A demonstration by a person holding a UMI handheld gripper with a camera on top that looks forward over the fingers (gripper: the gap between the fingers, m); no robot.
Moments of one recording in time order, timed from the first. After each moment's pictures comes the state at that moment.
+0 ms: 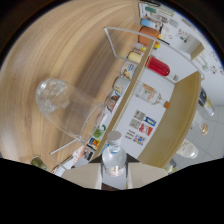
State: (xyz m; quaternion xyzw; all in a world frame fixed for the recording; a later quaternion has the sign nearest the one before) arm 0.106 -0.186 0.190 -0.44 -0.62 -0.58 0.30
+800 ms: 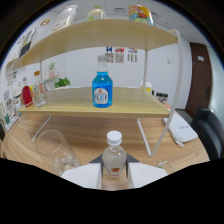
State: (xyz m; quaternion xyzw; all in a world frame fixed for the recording) arm 0.154 -0.206 0.082 -0.87 -0.01 -0.01 0.50
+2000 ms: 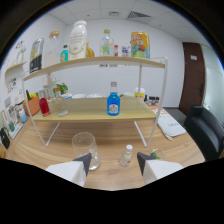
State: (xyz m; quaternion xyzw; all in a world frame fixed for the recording) arm 0.119 -0.283 0.147 -0.86 0.03 -0.02 0.51
